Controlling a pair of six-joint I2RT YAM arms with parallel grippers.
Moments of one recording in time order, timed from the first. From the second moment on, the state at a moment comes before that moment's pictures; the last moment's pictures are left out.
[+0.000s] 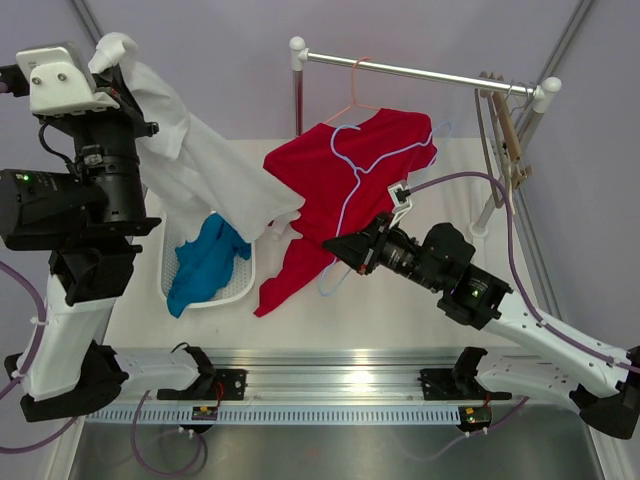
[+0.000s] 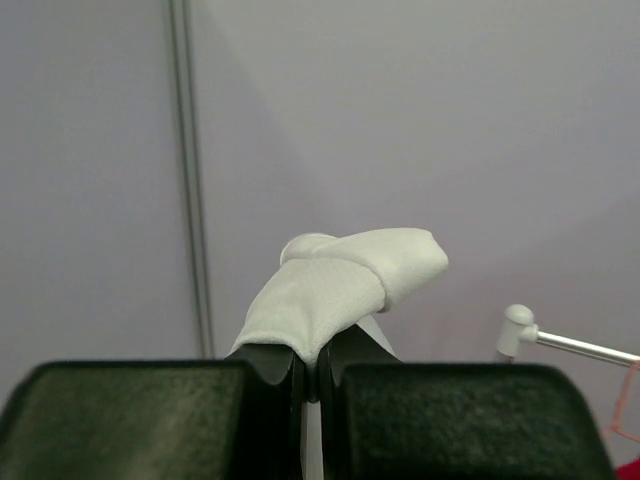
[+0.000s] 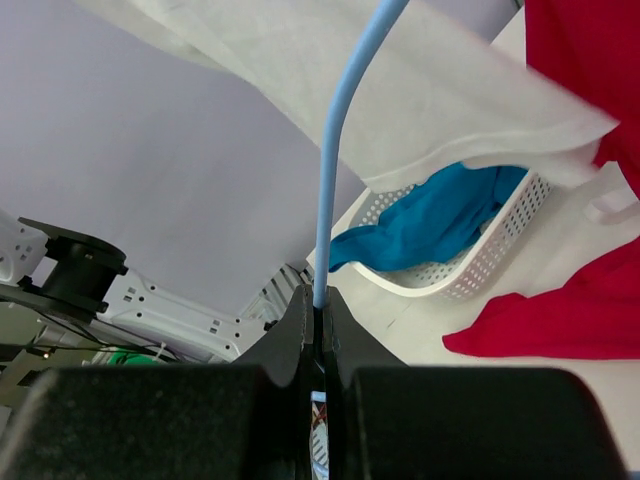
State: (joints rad) left arm -0.90 1.17 1.98 0.00 -0.89 0.62; right arm 0.95 0.94 0.94 0.06 -0.07 0.72
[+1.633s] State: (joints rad) left arm -0.24 1.09 1.18 -0.28 -0.52 -0.23; right arm 0.95 0.87 0.88 -0.05 -0.07 0.67
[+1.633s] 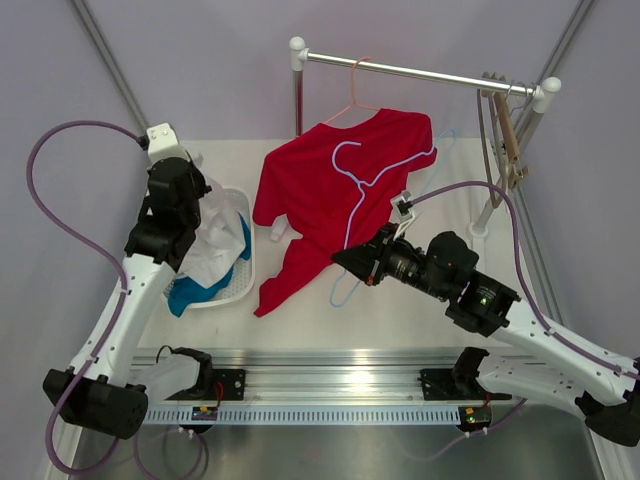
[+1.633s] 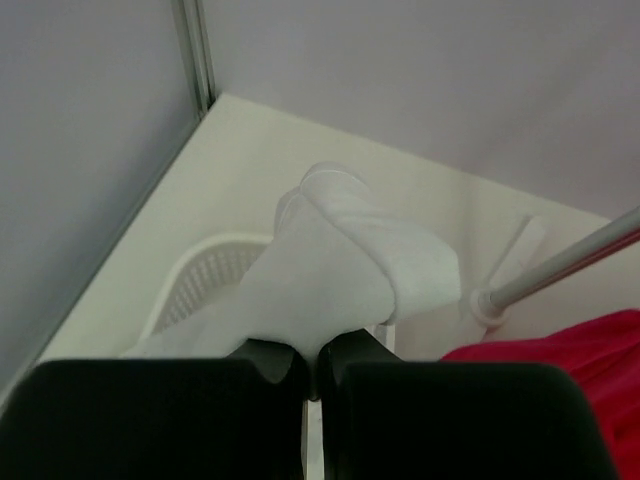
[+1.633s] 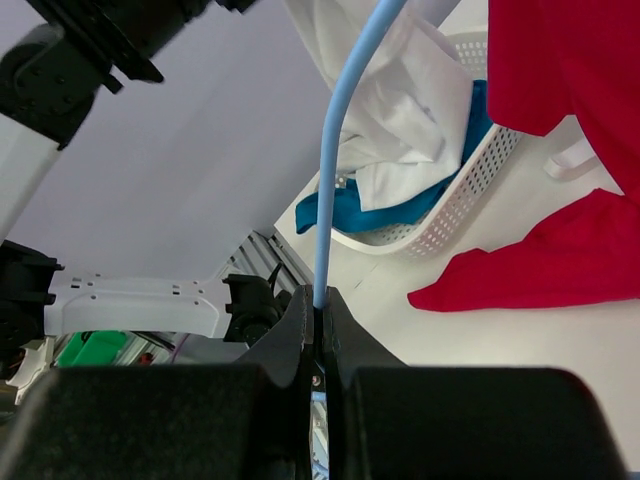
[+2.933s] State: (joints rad) left arm -0.21 0.48 0.85 -0.63 0.16 -0.45; right arm 0.56 1.21 1.01 0.29 -0.43 1.04
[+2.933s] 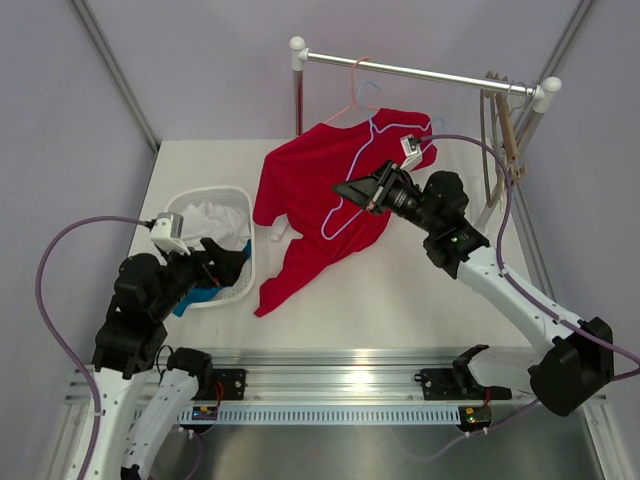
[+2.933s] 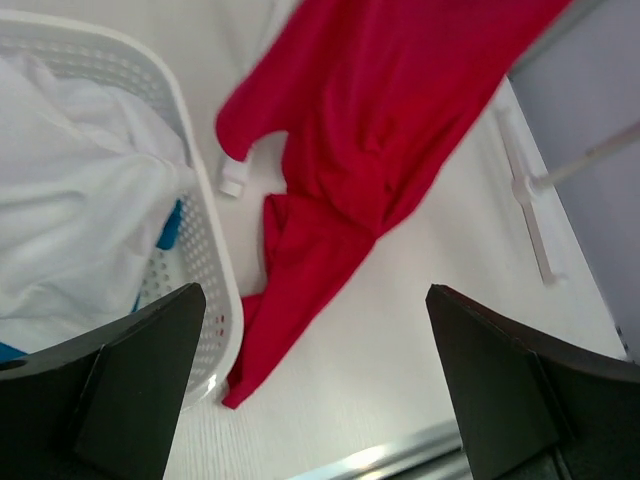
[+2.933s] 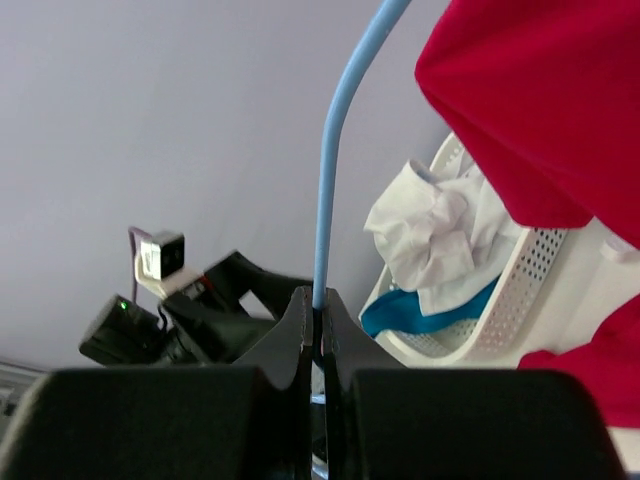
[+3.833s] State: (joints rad) left arm -0.46 0.30 0.73 -0.58 0.46 -0.31; right arm 0.28 1.39 1.09 0.62 -0.44 1.28
